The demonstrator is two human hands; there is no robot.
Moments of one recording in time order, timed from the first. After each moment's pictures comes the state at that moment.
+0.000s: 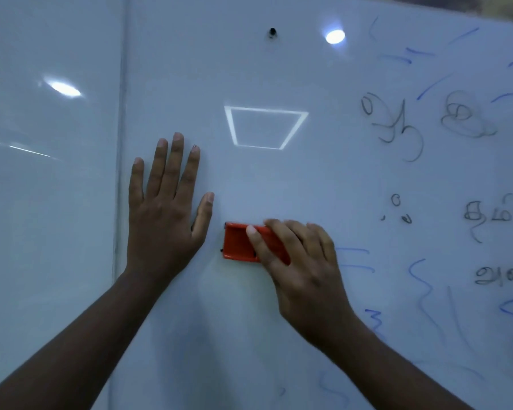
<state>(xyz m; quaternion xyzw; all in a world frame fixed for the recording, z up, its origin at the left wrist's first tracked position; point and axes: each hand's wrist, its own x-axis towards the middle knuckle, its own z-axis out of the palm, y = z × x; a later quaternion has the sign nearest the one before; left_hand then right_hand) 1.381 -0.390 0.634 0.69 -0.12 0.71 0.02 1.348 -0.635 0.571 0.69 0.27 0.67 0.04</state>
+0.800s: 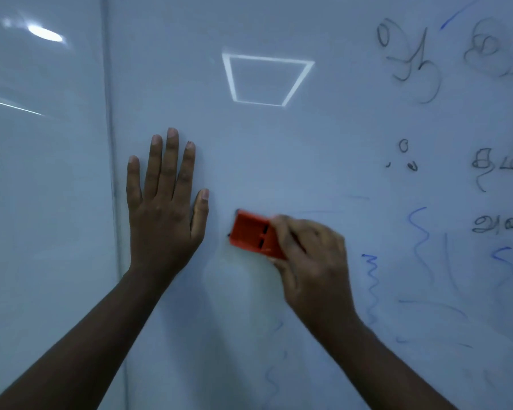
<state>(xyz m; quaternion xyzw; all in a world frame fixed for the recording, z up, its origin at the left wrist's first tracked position) 1.373 -0.394 0.559 0.72 -0.11 0.68 0.03 1.330 -0.639 0.505 0.74 0.24 0.63 -0.08</state>
